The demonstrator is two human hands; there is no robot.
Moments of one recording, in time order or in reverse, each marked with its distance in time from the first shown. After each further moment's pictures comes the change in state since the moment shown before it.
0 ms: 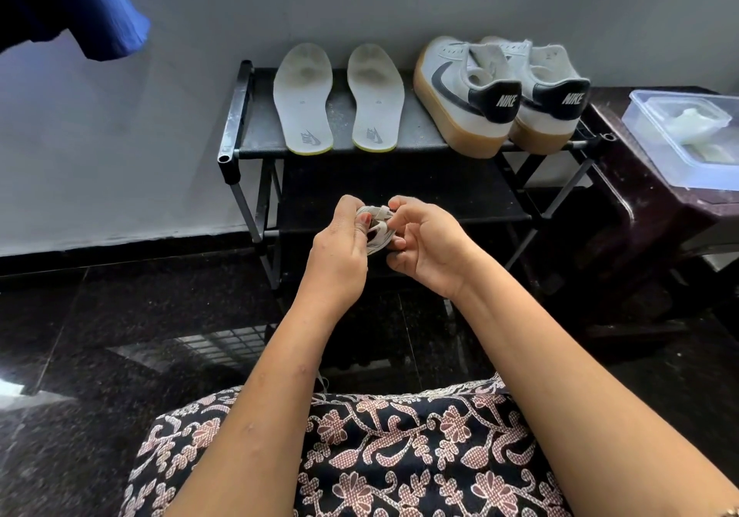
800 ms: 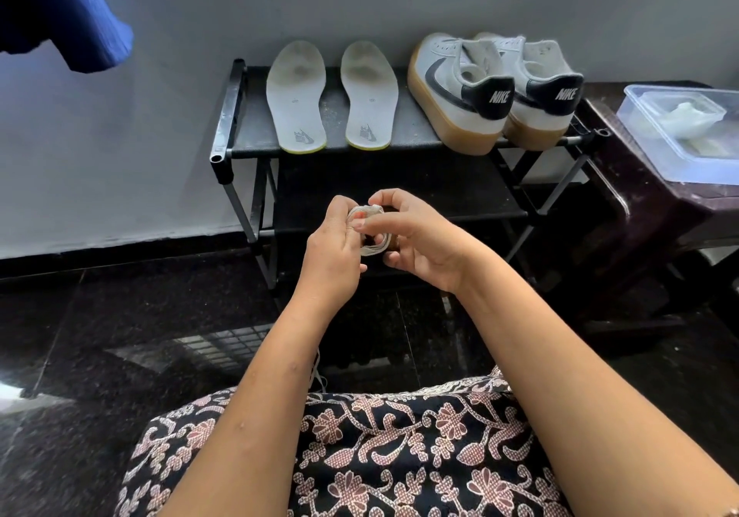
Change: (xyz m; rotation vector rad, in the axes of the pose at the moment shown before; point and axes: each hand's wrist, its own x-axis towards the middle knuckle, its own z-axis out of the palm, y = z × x) left_hand 0.001 0.001 0.001 -0.123 -0.029 -0.063; right_hand -0.004 -0.004 -0.002 -0.360 -0.152 -0.098
